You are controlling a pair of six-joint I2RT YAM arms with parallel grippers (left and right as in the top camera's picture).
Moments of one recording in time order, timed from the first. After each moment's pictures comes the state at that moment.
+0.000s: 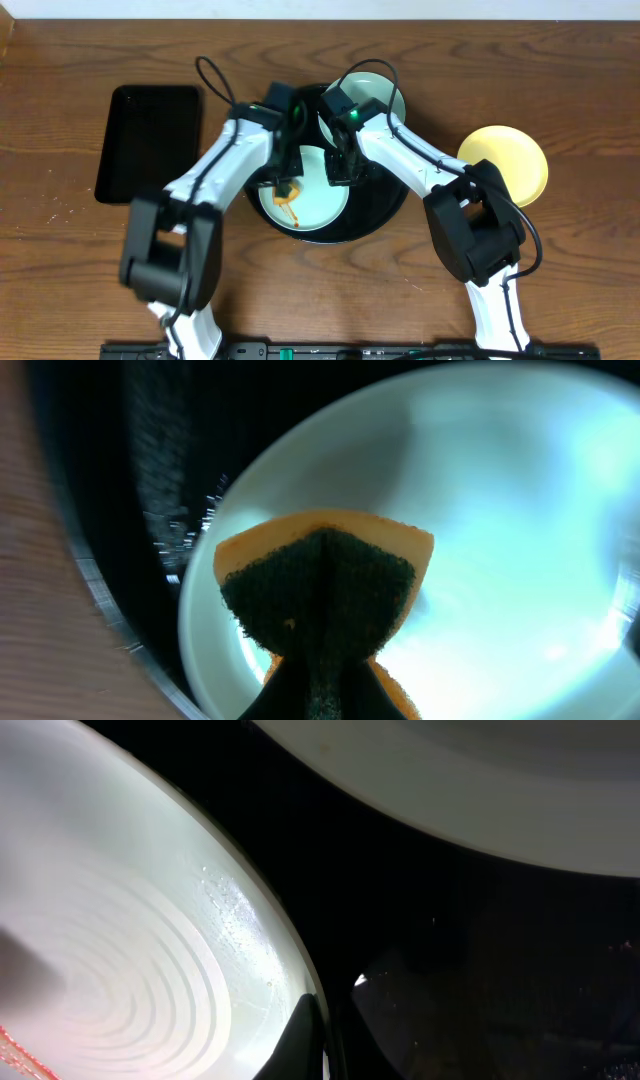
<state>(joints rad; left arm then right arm) -0.34 1.92 1.35 -0.94 0.02 -0.52 0.60 2.22 1.70 -1.00 -0.10 0.49</state>
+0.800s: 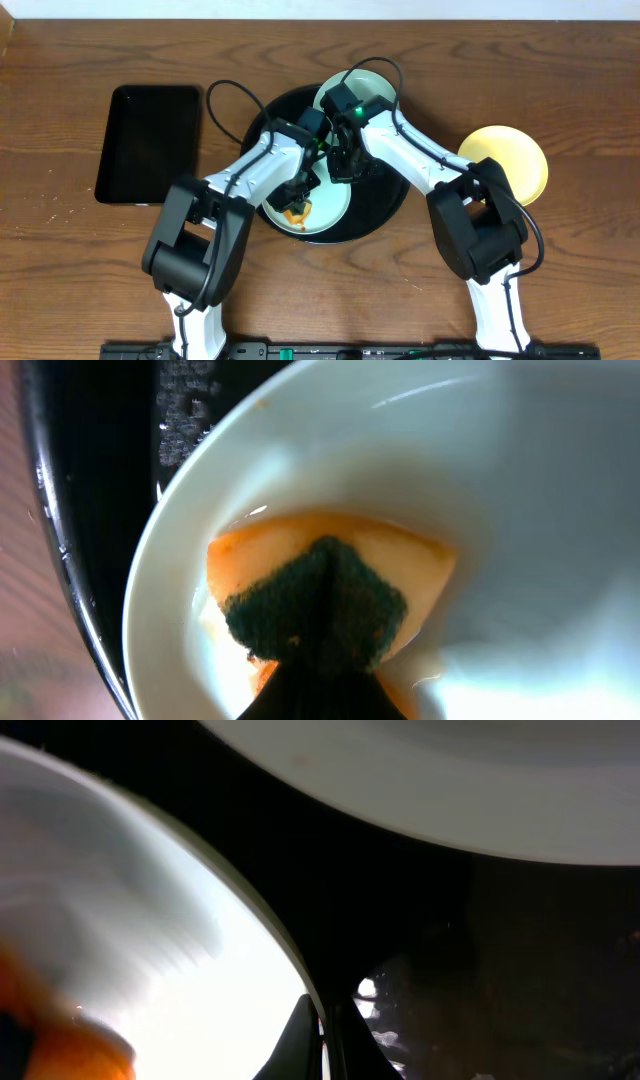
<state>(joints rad) -0.46 1.99 1.29 -0.93 -0.13 -1.09 0.58 2.22 1.70 -0.98 -0.13 0.46</state>
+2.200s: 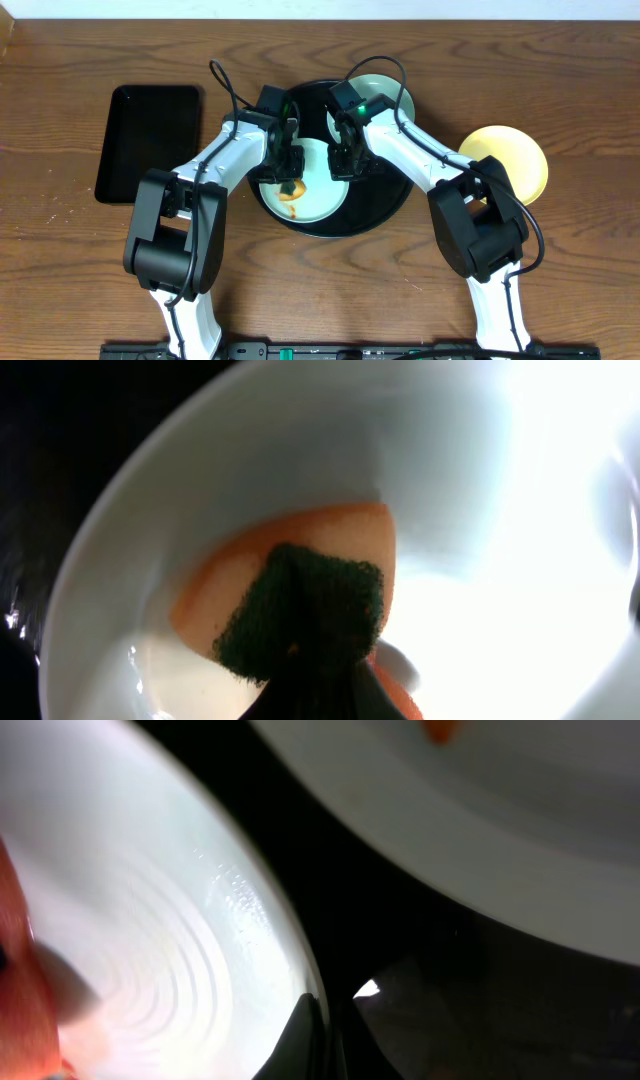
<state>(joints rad) -0.29 1.99 1.29 -0.77 0.20 -0.22 0.57 2.23 1.70 -0.97 -0.14 0.47</state>
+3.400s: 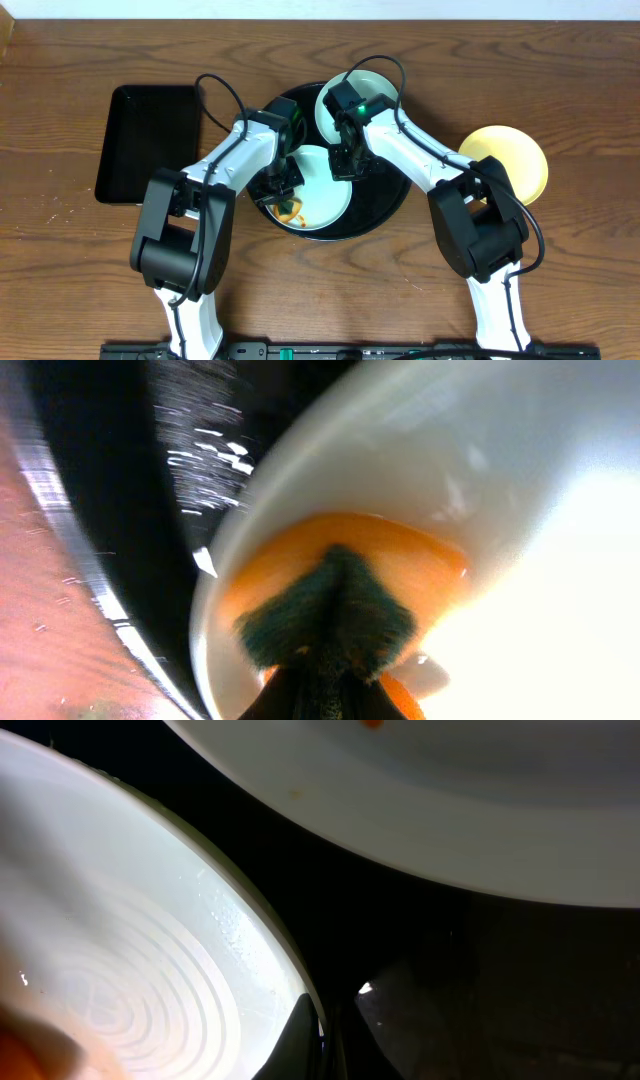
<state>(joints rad) -0.33 2.00 1.32 -1.01 0.10 -0.69 0.57 2.23 1.70 -0.97 -0.13 0.44</state>
